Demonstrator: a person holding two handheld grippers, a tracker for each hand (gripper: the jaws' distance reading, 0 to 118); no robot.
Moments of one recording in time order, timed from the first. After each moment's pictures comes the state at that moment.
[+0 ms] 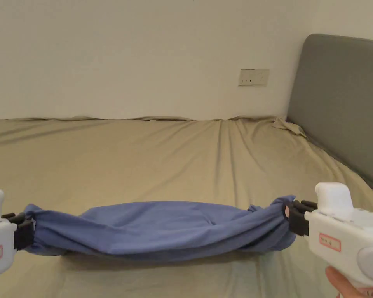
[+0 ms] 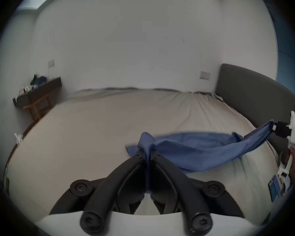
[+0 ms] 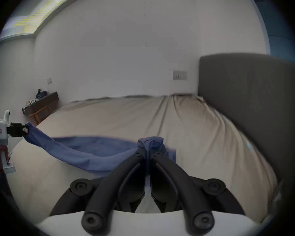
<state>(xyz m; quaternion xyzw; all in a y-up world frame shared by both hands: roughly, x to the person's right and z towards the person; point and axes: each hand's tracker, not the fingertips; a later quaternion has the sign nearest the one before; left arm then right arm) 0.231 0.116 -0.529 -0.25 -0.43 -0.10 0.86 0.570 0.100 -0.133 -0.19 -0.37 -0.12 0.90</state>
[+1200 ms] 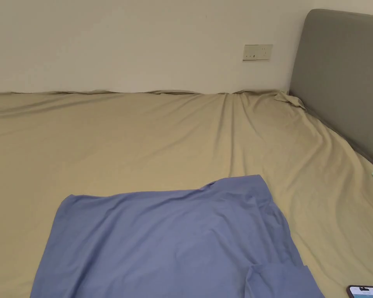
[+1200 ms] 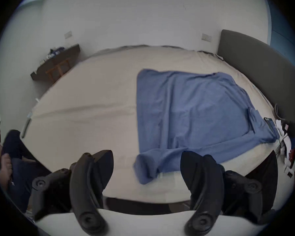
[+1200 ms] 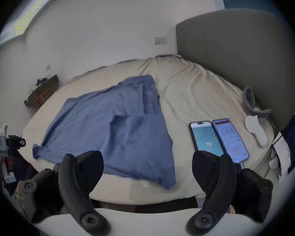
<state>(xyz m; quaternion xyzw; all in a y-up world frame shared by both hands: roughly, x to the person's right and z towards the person) -0.026 0.077 -0.306 -0.33 -0.36 -0.18 0.86 0.336 0.064 0.118 -0.26 -0.39 -0.19 0.86</state>
